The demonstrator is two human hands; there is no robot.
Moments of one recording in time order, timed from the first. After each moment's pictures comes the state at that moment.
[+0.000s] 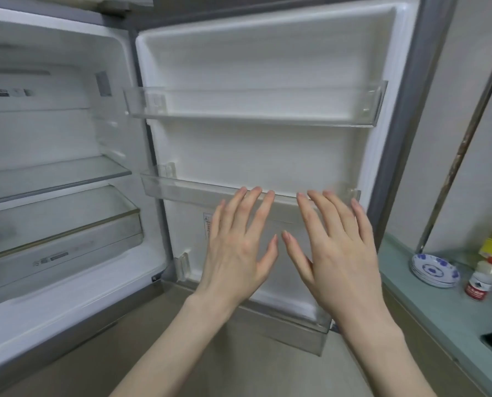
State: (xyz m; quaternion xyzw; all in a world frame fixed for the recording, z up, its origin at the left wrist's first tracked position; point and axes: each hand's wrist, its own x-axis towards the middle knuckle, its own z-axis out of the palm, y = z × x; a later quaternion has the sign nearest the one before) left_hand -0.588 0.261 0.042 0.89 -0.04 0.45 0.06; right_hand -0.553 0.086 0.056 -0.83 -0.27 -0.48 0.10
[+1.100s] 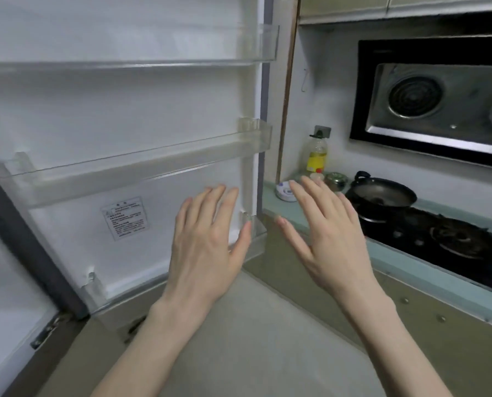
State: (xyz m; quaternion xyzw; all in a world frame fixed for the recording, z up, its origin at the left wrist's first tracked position) left_hand -0.569 0.288 0.011 0.87 -0.26 0.37 0.21; right_hand -0.625 0.086 0.015 -0.93 0.01 -0.37 0.05
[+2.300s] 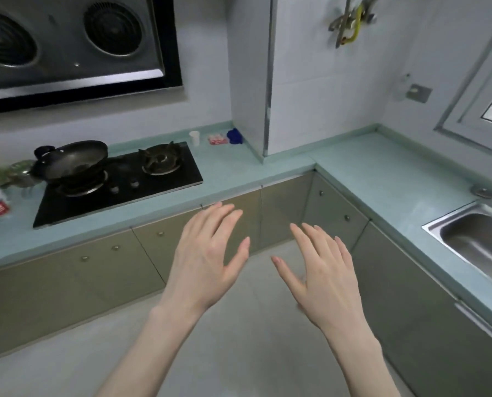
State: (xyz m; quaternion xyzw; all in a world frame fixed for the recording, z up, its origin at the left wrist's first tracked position) left_hand -0.874 -0.126 -0.084 0.61 -0.74 0.08 0.29; right_hand -1.092 -0.142 -0.122 -0.76 0.59 -0.26 -0.03
